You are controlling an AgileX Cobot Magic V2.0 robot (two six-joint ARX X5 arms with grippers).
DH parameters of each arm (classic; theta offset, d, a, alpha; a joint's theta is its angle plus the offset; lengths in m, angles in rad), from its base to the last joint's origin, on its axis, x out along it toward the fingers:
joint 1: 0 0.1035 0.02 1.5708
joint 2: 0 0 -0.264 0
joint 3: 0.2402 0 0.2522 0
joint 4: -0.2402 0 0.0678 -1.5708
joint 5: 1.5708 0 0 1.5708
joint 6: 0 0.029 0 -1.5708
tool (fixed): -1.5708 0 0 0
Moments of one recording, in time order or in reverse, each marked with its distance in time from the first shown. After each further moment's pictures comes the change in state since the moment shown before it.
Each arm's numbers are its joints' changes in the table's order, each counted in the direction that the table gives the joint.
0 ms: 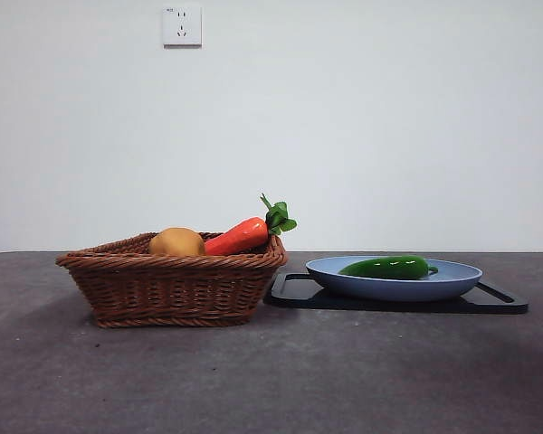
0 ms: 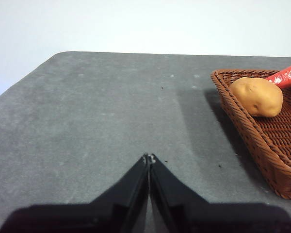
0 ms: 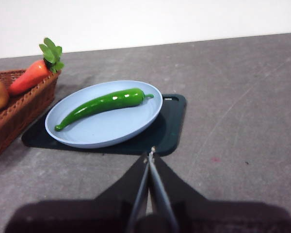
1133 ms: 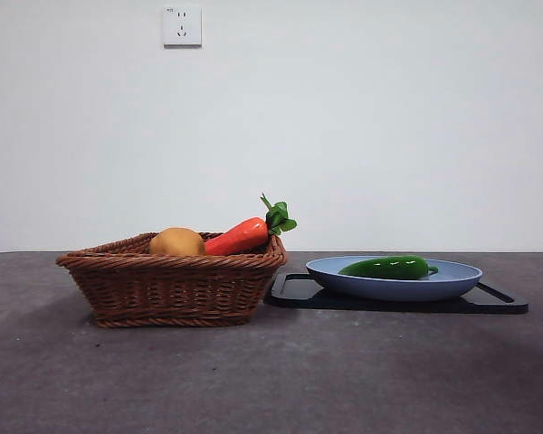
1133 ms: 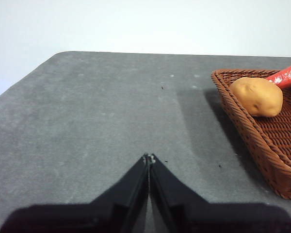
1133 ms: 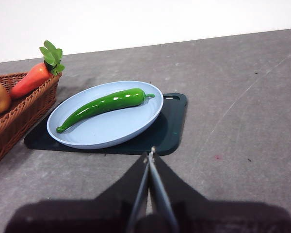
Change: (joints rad) left arm 0.000 0.000 0.000 0.000 0.000 0.000; right arm 0.000 -0.004 0.000 0.000 0.000 0.026
